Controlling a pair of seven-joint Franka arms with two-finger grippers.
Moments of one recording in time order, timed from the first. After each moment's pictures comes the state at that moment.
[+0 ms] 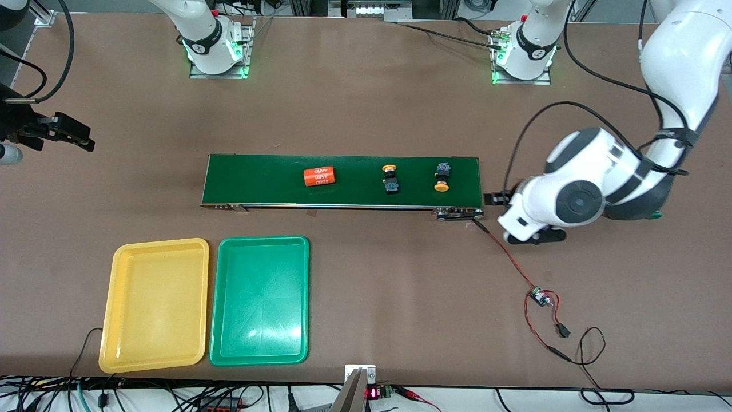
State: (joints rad) left arm 0.59 0.85 -1.12 -1.54 0.59 1.53 -0.70; right arm 0.14 0.06 -0.17 -1.54 -0.02 1.56 -0.02
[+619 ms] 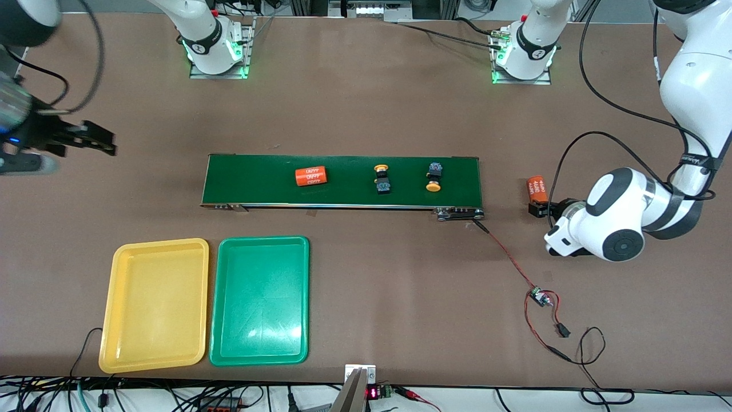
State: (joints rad) left arm 0.65 0.90 -0.90 -1.61 0.60 1.55 -0.48; right arm 0.23 0.11 -0.16 -1.54 -0.03 1.55 -0.02
